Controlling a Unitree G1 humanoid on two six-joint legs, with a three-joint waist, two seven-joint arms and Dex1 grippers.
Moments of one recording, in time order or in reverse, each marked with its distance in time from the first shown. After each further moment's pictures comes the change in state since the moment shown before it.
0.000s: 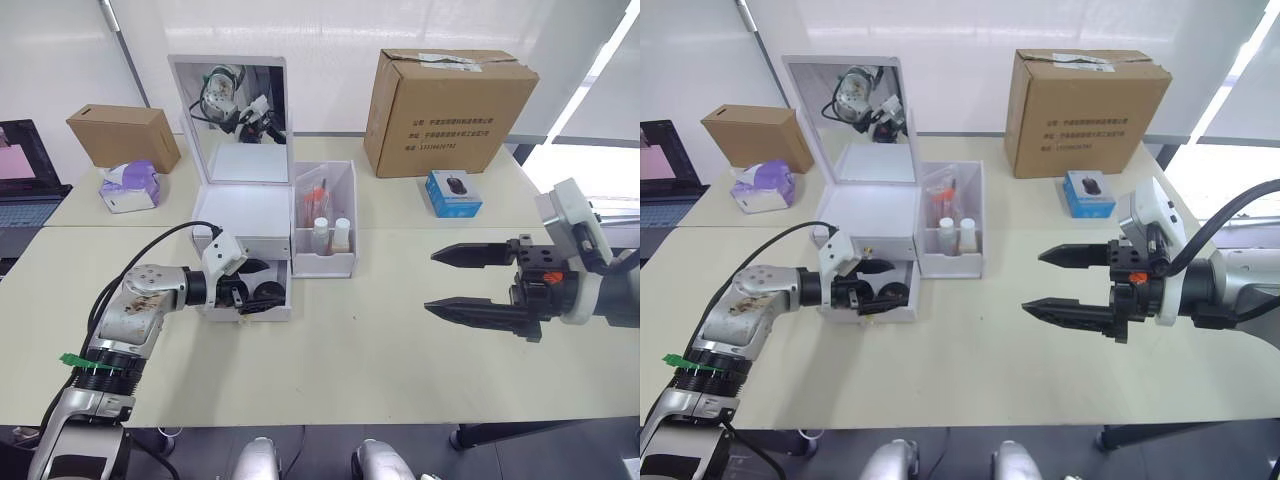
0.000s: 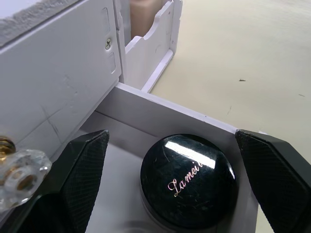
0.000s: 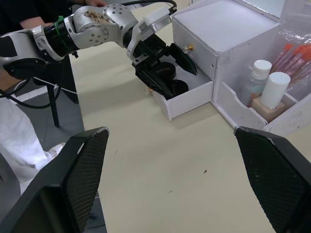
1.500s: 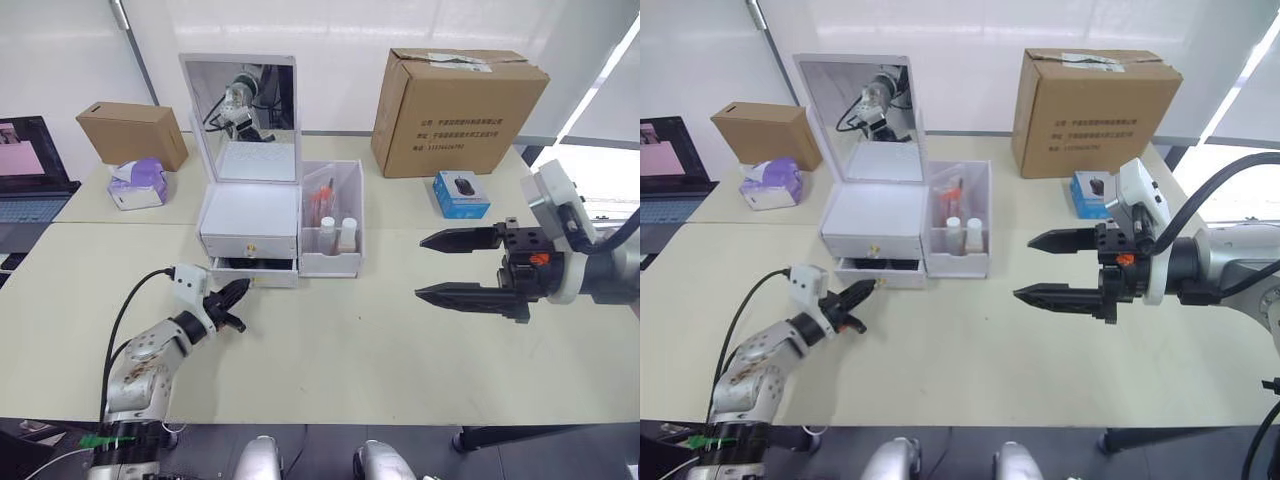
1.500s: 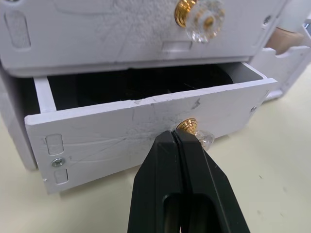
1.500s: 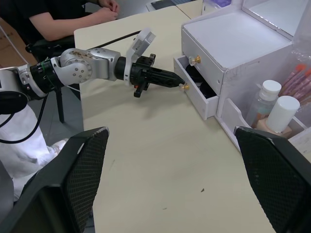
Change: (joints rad) left arm 0.261 -0.305 0.230 -0.065 -0.052 -0.082 0.492; right arm -0.152 0.024 0.121 0.058 -0.077 -0.007 0.040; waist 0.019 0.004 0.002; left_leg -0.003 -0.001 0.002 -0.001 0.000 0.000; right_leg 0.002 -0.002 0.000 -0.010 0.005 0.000
